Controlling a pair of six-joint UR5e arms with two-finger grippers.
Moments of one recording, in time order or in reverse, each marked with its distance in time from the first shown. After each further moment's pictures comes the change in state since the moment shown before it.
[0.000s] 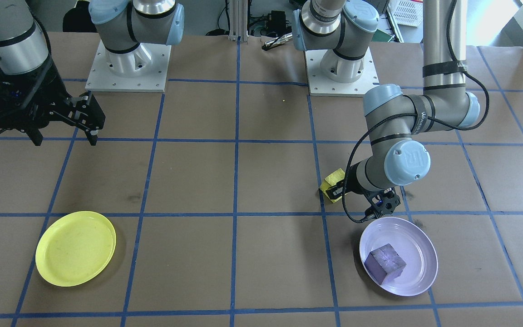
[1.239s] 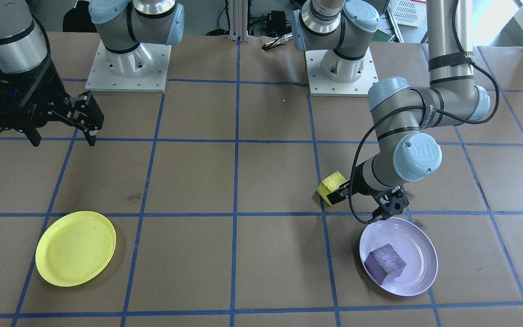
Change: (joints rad) left arm 0.002 0.025 0.037 -0.008 -0.007 -0.003; right arm 0.000 0.000 -0.002 -0.010 -0.002 -0.001
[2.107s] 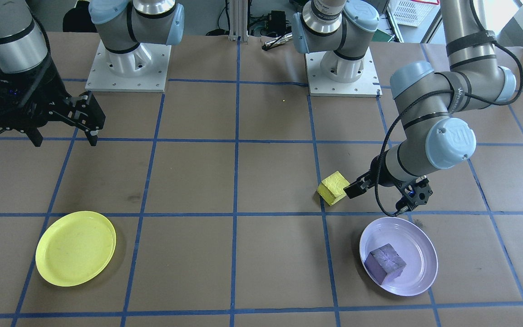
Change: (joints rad) left arm 0.066 0.063 0.023 -0.087 -0.026 -0.001; right arm 0.000 0.000 -0.003 0.000 0.013 0.002
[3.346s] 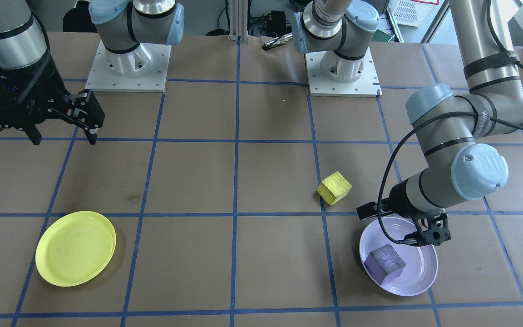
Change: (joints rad) left arm 0.005 -0.121 0.212 -0.001 0.022 0.407; right arm 0.001 -0.005 -0.005 -0.001 0.001 0.006
